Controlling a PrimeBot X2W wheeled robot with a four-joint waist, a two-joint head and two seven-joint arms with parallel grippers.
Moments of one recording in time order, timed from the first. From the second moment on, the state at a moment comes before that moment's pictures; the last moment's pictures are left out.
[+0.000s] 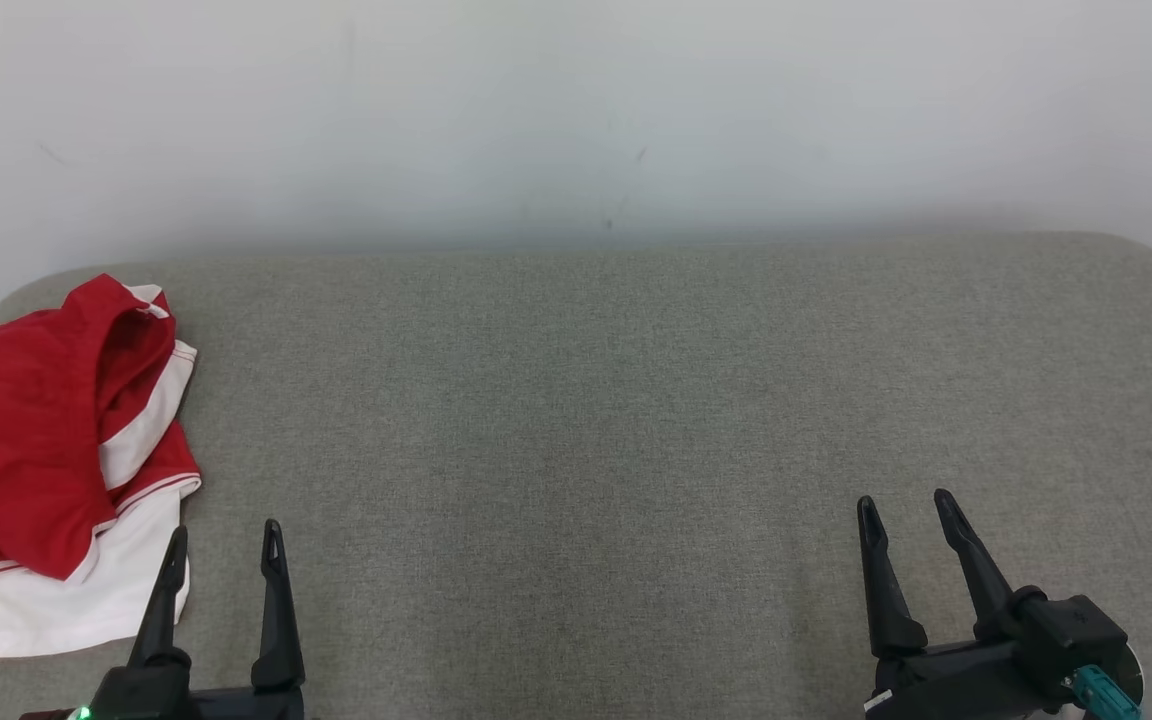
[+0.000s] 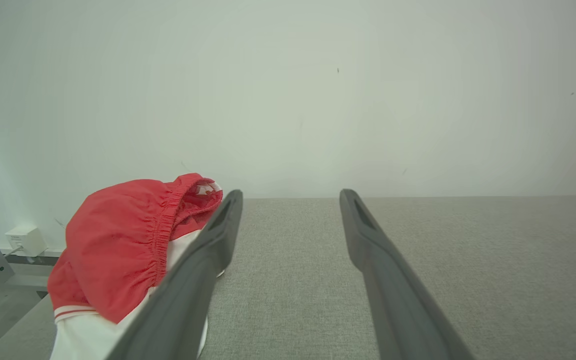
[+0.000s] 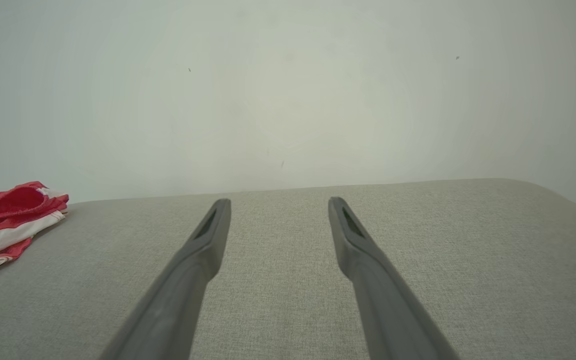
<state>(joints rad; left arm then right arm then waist) 0.00 0.13 -0.06 0.02 -0.15 0.06 -0.24 -0.04 -0.05 0.06 0.16 0.17 0.13 -0.24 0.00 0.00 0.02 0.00</state>
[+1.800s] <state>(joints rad) 0.01 0.11 0.01 0.11 -0.09 -0.05 -0.26 -0.02 -0.05 0.06 0.20 0.17 0.13 -0.26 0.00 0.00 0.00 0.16</state>
